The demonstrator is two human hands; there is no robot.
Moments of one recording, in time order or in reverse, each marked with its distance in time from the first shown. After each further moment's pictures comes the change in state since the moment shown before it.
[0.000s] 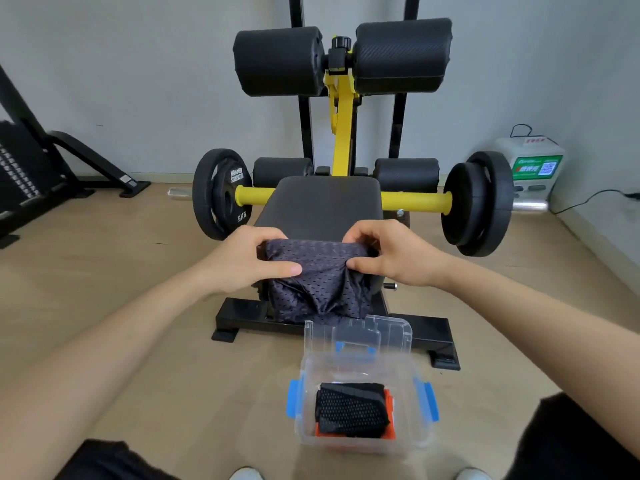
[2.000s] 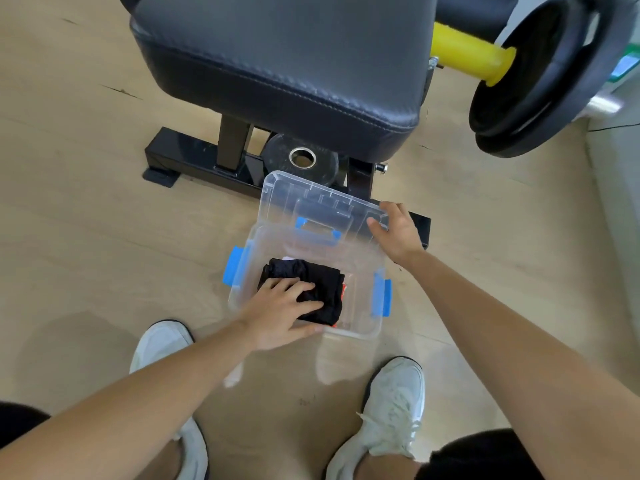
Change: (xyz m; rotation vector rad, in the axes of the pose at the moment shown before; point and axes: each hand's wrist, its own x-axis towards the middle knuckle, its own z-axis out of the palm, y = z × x) left_hand -0.075 -0.194 0.352 0.565 -0.346 0.051; right_hand -0.053 0.300 0.142 -0.248 0.040 0.655
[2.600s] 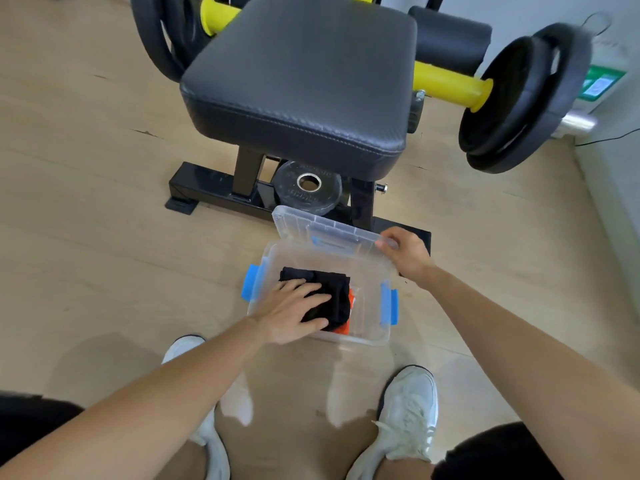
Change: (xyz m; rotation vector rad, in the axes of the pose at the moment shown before) left_hand 0.001 -0.003 -0.046 -0.117 -0.165 -0.099; right_hand -0.036 -0.009 -0.022 0.254 -0.061 0.032
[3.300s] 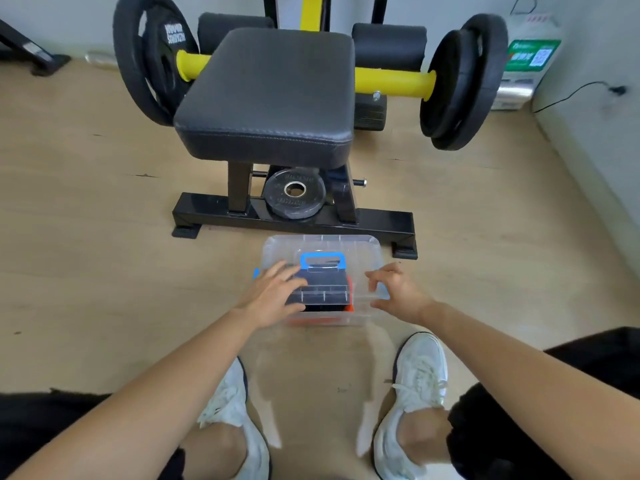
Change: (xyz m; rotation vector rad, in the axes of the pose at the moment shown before) left_hand -0.042 -0.012 -0.034 0.143 0.118 0.006; right_hand -0.125 0.032 0.025 -0.424 -0.163 -0.231
